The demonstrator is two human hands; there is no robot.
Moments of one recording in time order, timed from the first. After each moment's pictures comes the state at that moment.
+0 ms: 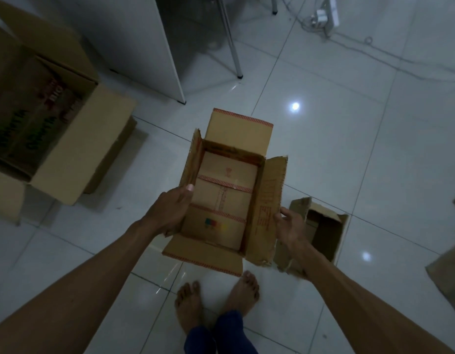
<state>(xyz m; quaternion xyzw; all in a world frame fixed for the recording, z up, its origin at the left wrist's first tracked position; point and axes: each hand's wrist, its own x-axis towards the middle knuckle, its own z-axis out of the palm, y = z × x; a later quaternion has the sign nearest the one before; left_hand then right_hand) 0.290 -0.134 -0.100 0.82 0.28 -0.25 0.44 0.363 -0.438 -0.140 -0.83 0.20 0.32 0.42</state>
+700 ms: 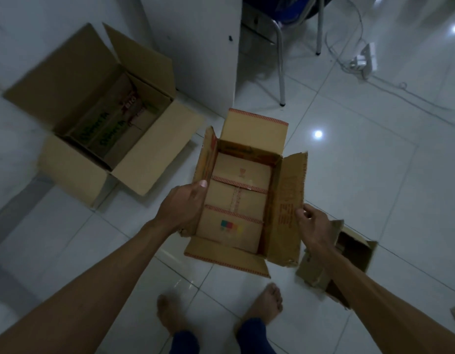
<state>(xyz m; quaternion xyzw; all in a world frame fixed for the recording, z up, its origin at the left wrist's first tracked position) 0.228 -0.047 -0.023 0.86 0.27 -0.08 0.42 0.347 -0.348 -0.048 -0.89 0.08 0.24 0.38</state>
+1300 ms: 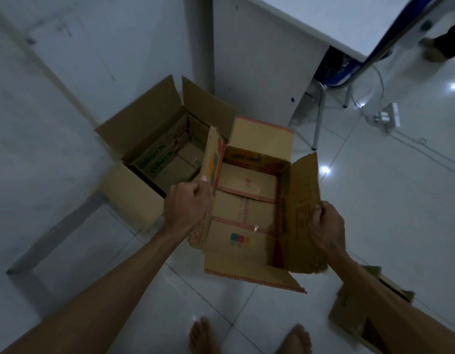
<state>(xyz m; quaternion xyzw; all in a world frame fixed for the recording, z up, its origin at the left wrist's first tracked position) 0.186 0.125 0.066 0.86 0.34 0.13 0.35 0.338 -0.162 0.036 -0.94 -0.06 0.12 0.32</state>
